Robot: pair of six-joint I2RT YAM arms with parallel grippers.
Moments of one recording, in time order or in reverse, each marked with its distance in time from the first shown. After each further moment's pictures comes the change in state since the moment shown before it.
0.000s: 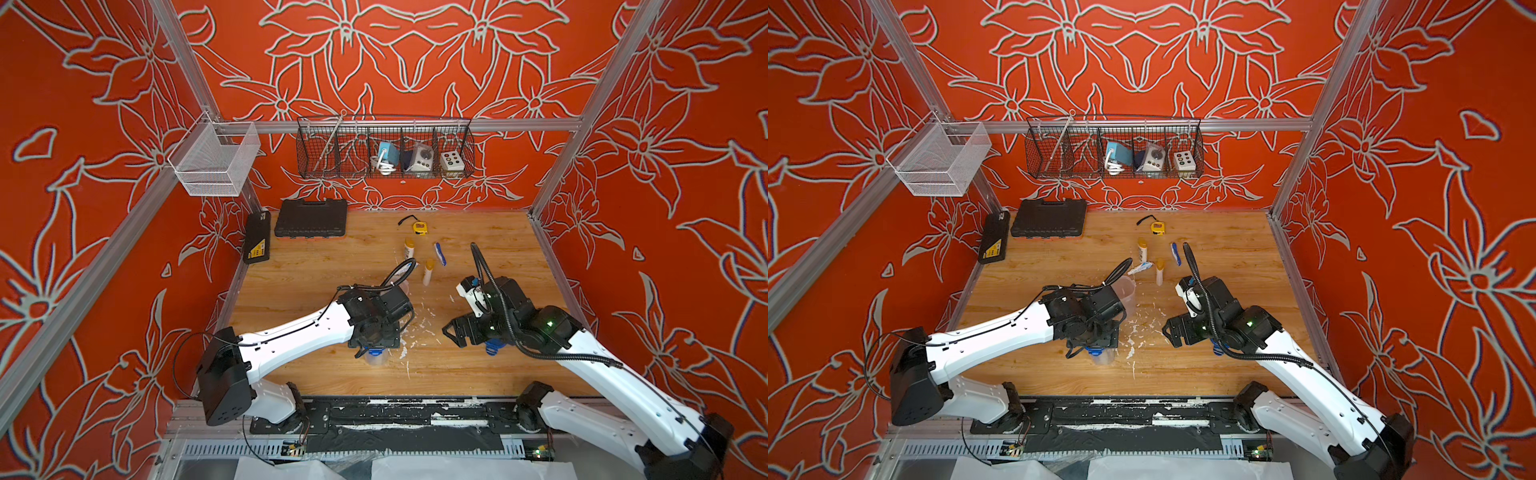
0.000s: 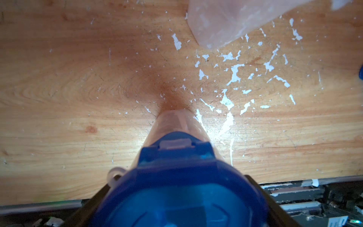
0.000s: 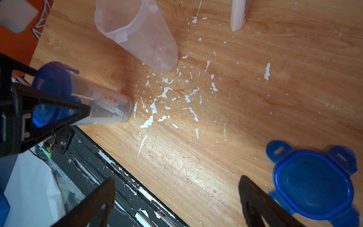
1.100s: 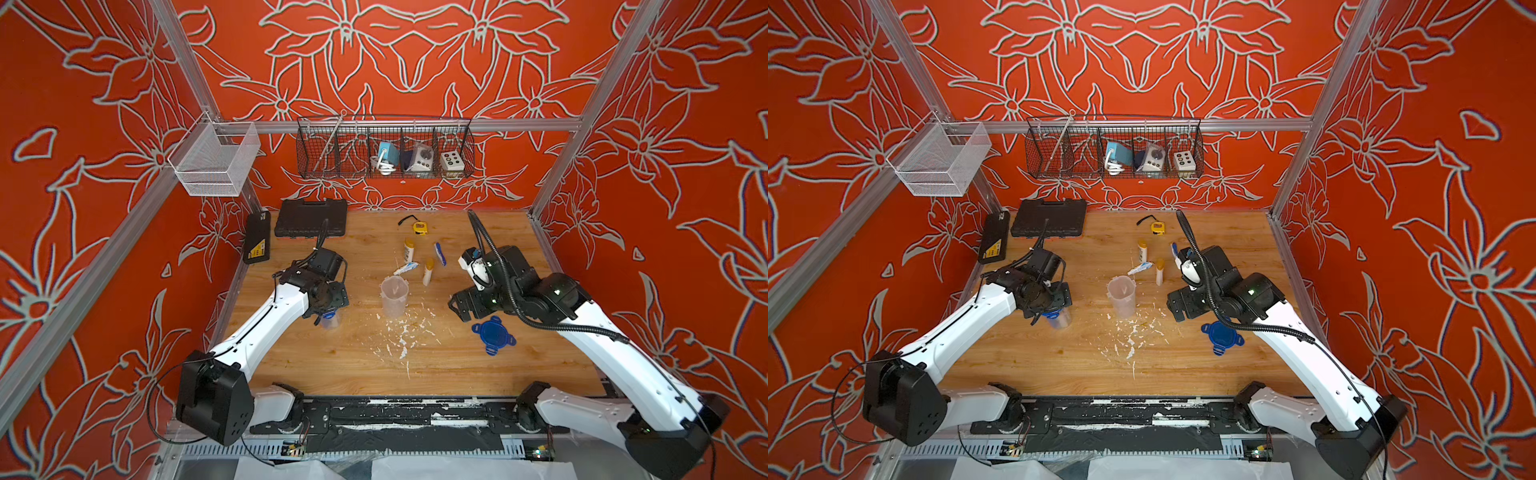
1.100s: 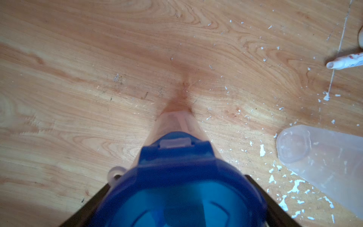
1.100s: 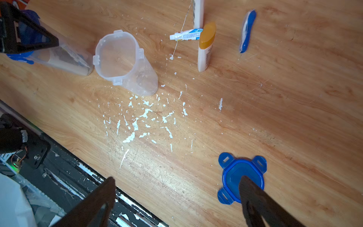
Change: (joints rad) left arm 0.638 -0.110 -0.108 0.130 -0.010 0.324; right arm -0.042 0.196 0.379 -0.209 0.163 -0.131
